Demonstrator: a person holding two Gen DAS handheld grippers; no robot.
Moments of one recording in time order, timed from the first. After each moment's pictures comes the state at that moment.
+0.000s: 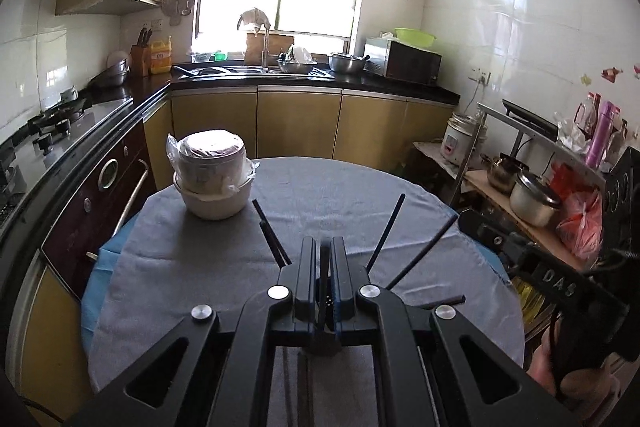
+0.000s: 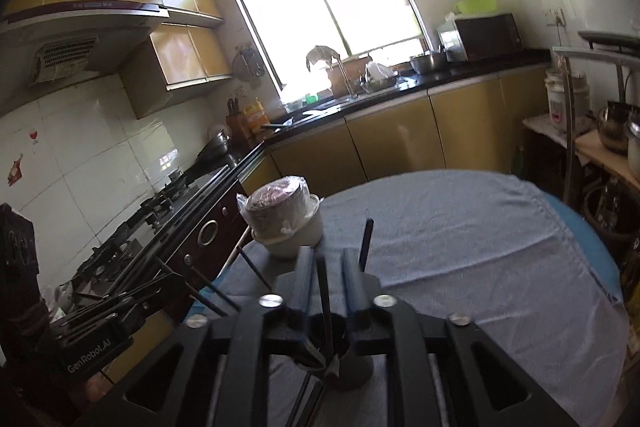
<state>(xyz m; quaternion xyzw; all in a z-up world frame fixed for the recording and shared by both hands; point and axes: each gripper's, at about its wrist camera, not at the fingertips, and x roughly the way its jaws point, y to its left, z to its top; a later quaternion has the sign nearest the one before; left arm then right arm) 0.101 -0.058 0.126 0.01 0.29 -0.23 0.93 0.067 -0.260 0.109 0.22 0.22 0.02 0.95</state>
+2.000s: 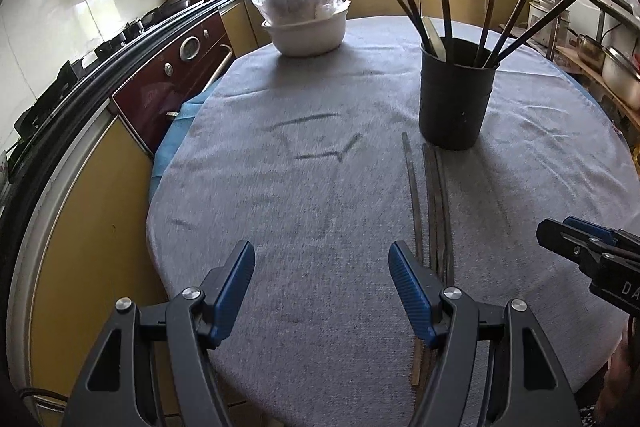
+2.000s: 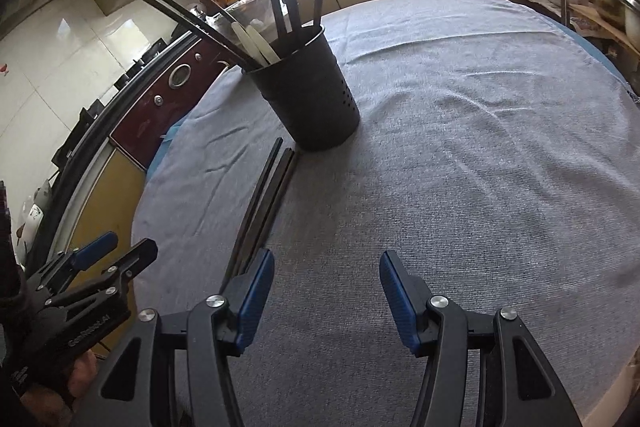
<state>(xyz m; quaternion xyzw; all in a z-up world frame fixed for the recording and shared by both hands) 0.036 0.000 -0.035 0.13 0.43 -0.06 0.89 0.005 -0.195 -0.067 0.22 0.43 0.03 0.87</state>
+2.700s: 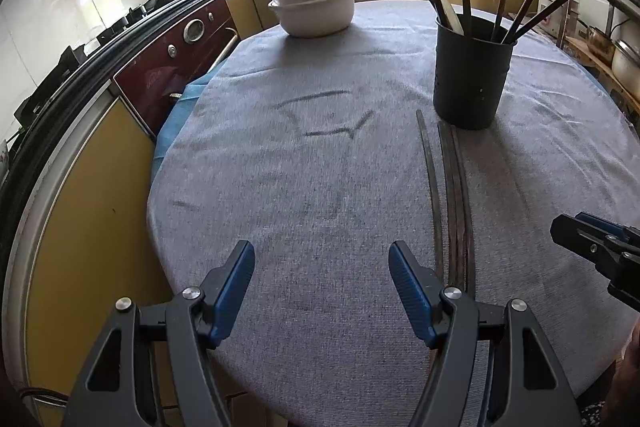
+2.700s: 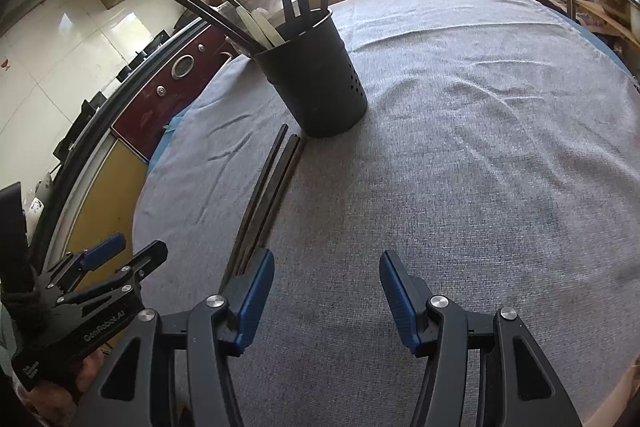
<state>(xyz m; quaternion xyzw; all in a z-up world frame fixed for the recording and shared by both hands) 0.041 0.006 -0.050 0.13 0.45 -0.05 0.88 0.008 -0.189 -0.074 0.22 0.45 0.04 0.87</state>
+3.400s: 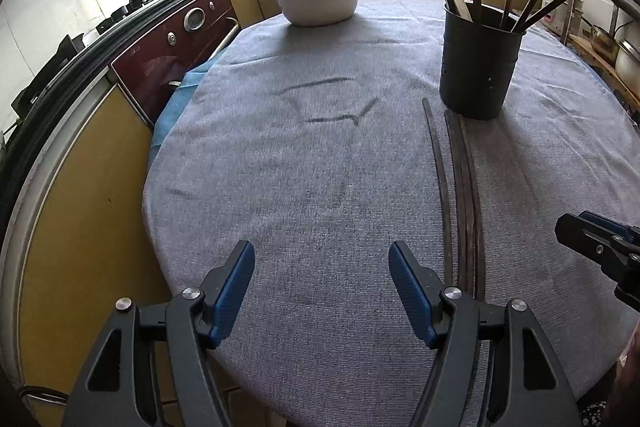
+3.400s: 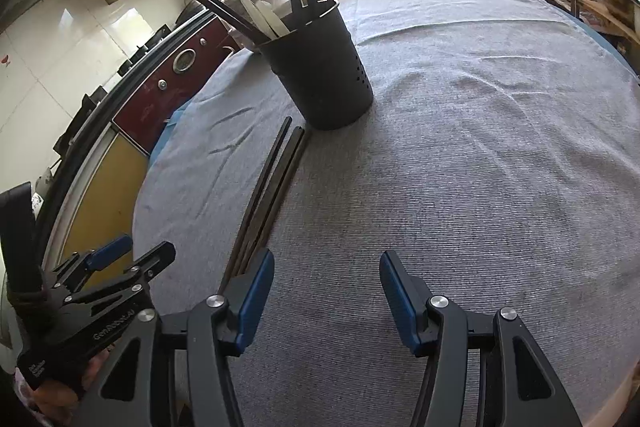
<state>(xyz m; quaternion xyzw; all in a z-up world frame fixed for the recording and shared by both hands) 0.043 0.012 -0.061 0.13 0.46 -0.04 0.88 0.011 -0.183 -0.078 0.22 0.45 0.05 0.86</state>
